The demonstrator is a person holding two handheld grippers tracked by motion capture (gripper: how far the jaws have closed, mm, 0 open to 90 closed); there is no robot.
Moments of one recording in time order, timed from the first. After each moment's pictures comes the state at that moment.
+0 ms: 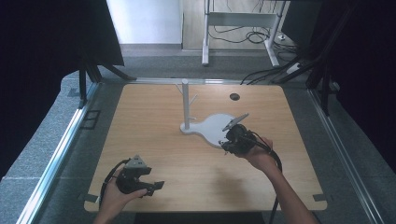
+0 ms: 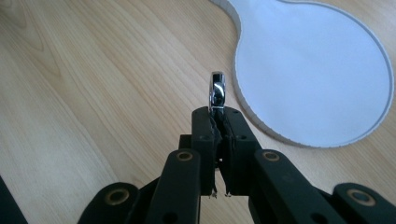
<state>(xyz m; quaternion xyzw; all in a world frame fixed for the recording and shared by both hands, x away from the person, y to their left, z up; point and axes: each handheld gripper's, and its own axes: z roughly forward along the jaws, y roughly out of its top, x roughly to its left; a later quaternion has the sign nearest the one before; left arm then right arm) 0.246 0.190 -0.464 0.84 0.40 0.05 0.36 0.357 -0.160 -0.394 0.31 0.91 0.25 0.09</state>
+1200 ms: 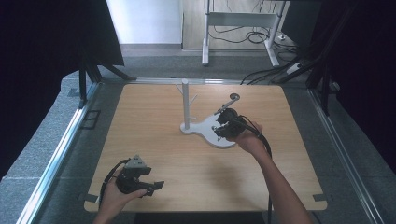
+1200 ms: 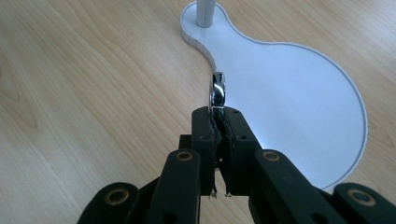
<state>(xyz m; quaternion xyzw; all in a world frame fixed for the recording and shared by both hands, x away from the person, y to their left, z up) 0.246 0.191 -0.463 0.84 0.40 0.05 0.36 0.403 -0.134 -0.382 0.32 0.91 0.25 0.10</state>
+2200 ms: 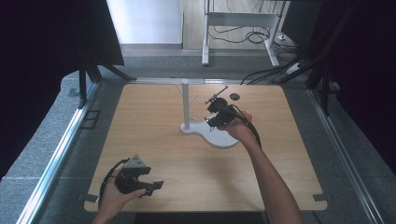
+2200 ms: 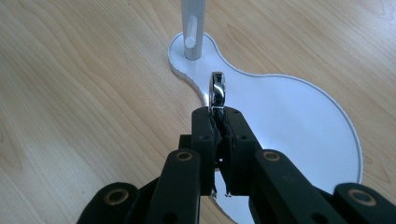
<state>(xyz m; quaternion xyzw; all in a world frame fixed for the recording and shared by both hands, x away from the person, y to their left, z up) 0.246 0.193 -0.461 0.84 0.40 0.05 0.37 0.440 -0.107 -0.379 0.33 0.90 0.25 0.10</state>
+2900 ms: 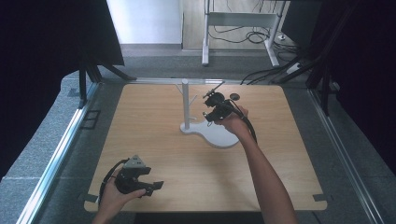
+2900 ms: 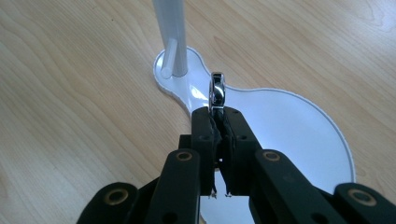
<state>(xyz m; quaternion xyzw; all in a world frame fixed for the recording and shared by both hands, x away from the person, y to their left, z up) 0.245 0.193 -0.460 0.84 0.39 0.04 0.37 0.462 -0.098 -0.379 0.35 0.90 0.24 0.10</state>
